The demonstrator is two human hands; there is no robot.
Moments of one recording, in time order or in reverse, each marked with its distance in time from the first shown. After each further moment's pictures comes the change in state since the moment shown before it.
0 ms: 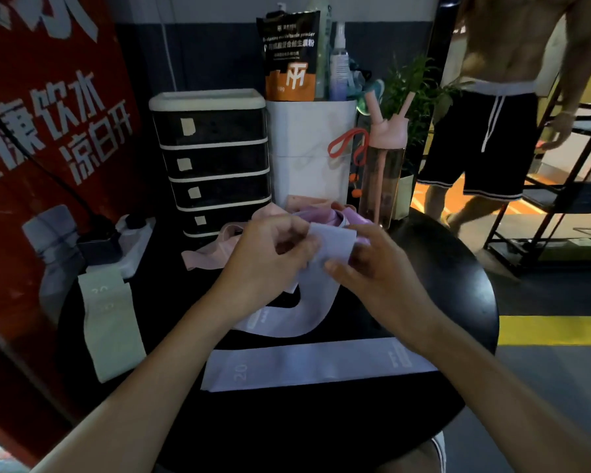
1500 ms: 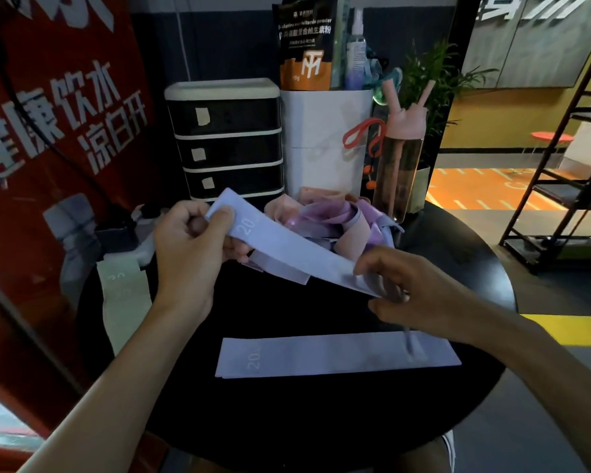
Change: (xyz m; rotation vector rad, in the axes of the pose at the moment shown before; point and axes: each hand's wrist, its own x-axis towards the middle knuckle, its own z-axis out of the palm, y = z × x) left_hand -0.022 -0.008 -0.046 -0.228 0.671 -0.169; right_hand -0.004 0.019 -0.039 -0.327 -0.403 -0.034
